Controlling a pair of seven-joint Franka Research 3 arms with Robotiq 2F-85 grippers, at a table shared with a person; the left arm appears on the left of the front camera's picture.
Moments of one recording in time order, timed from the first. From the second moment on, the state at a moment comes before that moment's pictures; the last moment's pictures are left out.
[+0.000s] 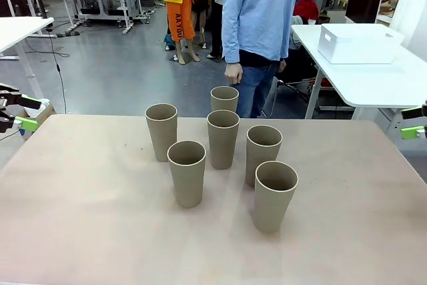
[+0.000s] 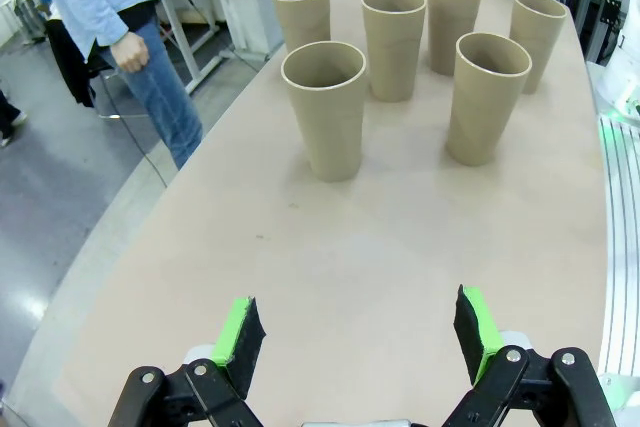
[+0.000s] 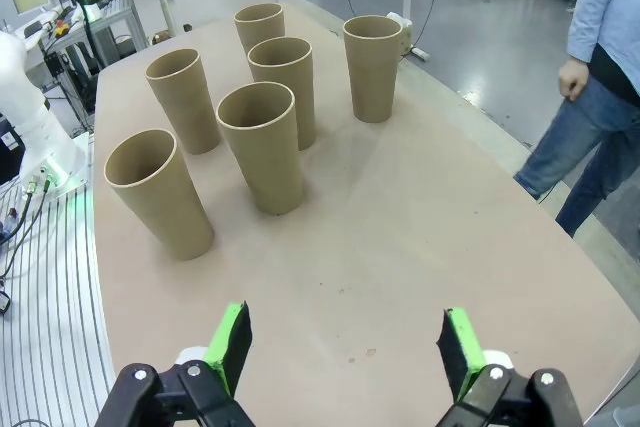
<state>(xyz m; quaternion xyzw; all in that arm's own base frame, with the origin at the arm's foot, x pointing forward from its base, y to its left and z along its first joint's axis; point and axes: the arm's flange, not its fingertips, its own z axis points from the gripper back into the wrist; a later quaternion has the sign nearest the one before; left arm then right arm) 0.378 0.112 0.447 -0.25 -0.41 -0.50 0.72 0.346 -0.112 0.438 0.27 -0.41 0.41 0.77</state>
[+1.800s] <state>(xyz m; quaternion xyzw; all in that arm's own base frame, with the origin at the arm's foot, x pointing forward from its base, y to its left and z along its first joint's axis) 0.378 0.112 0.447 -0.25 -0.41 -0.50 0.72 0.346 -0.112 0.438 0.27 -0.41 0.41 0.77</state>
